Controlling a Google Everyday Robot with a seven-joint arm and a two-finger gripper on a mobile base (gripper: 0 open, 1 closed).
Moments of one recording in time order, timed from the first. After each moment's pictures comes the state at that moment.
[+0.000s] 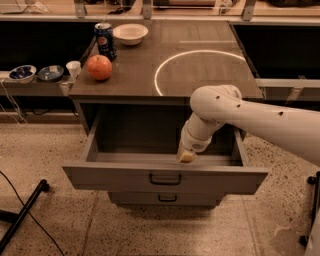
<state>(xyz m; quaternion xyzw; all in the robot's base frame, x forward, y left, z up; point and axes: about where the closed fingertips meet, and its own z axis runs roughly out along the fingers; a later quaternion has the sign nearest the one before) 0.567 -0.085 0.628 -0.70 0.70 0.08 0.11</state>
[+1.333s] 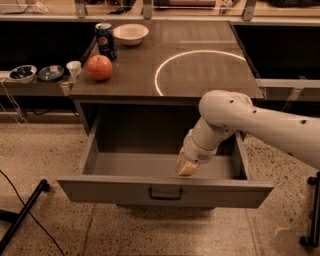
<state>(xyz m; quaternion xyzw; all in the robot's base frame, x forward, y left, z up) 0.508 -0.079 0.642 -0.70 0.69 0.15 0.11</state>
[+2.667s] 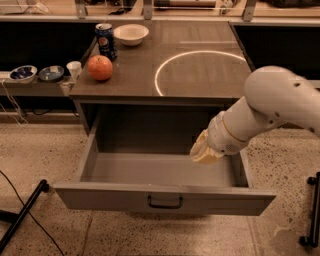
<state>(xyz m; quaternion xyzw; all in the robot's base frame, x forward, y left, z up) 0.483 -0.109 0.749 -0.67 0.70 0.13 0.21</state>
